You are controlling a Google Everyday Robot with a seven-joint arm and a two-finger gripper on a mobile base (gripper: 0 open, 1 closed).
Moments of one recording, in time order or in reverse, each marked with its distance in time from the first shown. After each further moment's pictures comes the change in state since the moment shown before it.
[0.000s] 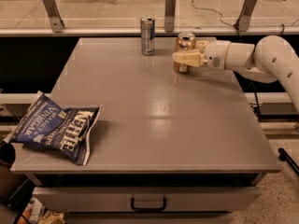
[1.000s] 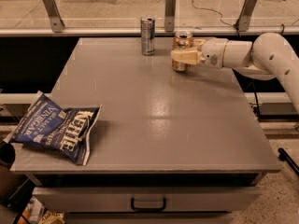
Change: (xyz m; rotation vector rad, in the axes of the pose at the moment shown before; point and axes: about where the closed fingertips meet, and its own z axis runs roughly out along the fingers) arm -0.006 0.005 0.007 -0.014 0.006 -0.003
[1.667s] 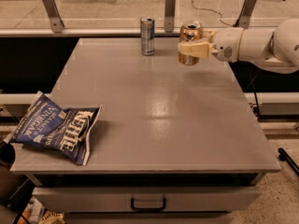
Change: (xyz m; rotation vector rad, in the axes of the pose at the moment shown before) arm -0.045 0.031 -0.038 -0.026 0.000 -0.036
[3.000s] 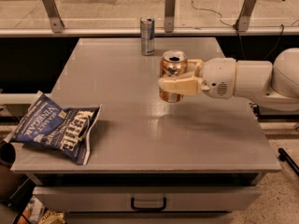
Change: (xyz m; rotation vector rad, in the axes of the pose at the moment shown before) arm 0.001 0.166 -0.015 -0.175 -0.012 0.042
